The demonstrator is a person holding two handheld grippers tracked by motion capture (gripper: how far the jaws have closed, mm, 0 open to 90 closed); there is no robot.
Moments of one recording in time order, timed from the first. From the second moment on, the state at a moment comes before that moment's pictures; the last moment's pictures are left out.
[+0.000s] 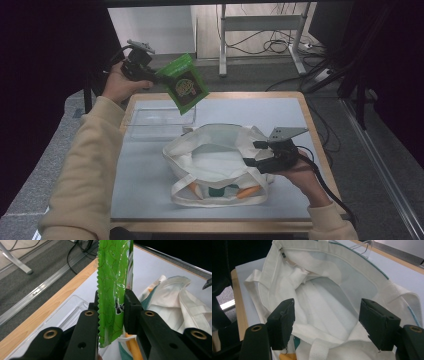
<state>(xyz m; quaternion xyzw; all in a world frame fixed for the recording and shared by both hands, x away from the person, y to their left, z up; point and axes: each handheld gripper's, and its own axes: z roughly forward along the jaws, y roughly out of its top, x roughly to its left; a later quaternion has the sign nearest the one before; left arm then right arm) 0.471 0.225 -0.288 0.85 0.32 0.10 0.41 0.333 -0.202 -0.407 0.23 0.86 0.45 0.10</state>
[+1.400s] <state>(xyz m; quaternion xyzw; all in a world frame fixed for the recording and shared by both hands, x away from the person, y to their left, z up) 0.530 0.242 -0.342 0.87 0.34 0.08 0.36 0.330 -0.201 -0.416 0.24 0.86 0.44 0.10</state>
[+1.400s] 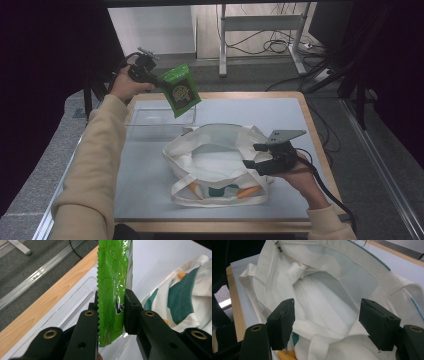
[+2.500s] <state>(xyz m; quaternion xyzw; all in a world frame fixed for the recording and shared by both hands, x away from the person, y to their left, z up) 0.553 0.252 -0.380 0.88 0.35 0.08 0.31 0.325 -0.200 -0.421 0.25 0.86 0.43 0.10</state>
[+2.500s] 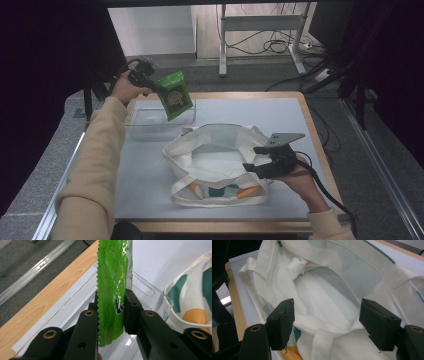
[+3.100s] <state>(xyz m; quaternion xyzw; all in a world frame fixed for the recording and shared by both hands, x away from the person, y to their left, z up) 0.572 0.246 -0.405 0.88 0.36 0.09 0.30 0.328 -0.199 -0.425 0.25 0.87 0.42 0.10</state>
